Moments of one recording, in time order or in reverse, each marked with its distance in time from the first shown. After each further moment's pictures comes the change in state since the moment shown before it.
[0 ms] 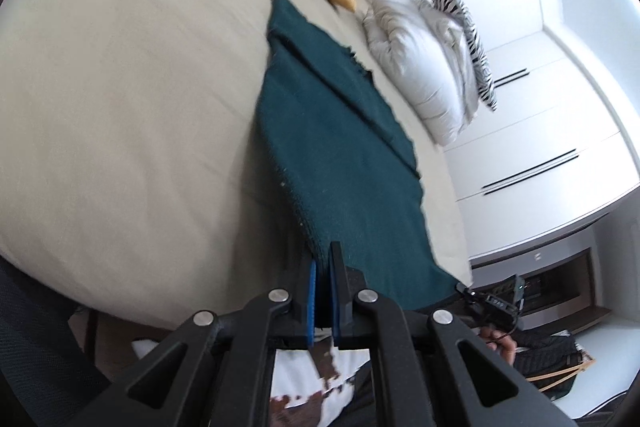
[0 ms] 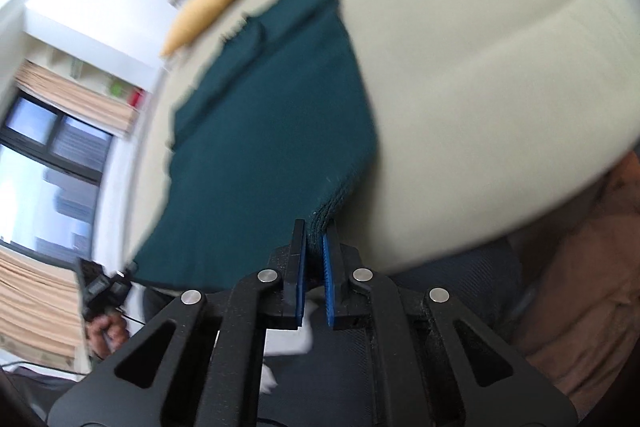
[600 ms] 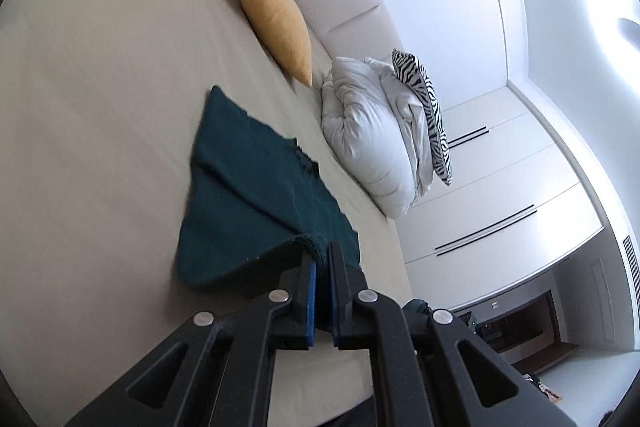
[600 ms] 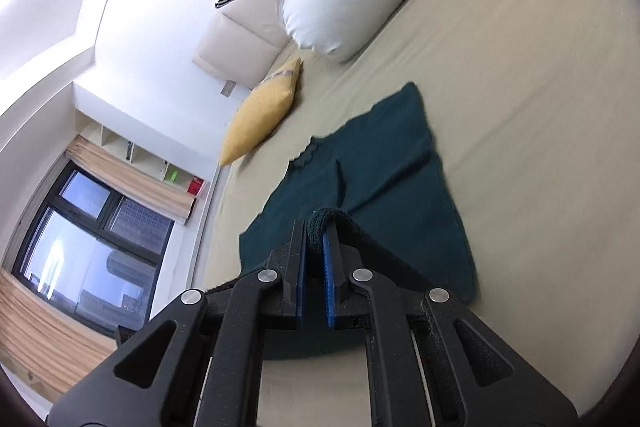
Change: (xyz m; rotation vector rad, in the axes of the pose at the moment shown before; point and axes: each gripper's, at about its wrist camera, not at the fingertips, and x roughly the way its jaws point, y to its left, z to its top) left arm 0.016 -0.032 0.136 -0.040 -0.172 -0.166; right arm 0.029 0.056 0.150 0.064 -0.288 0.193
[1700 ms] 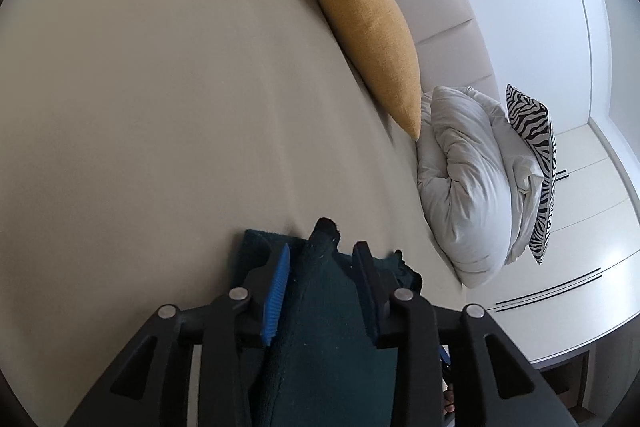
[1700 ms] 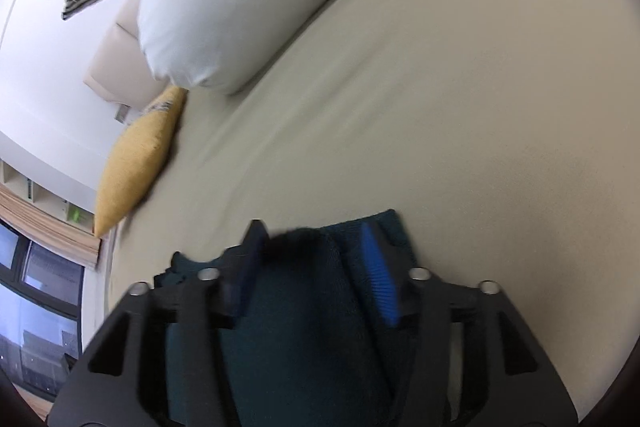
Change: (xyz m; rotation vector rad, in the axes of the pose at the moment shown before) left arm 0.200 0.094 0.182 -0.110 -0.006 0.248; right arm 0.280 -0.064 0.172 0.051 -0.039 -0.349
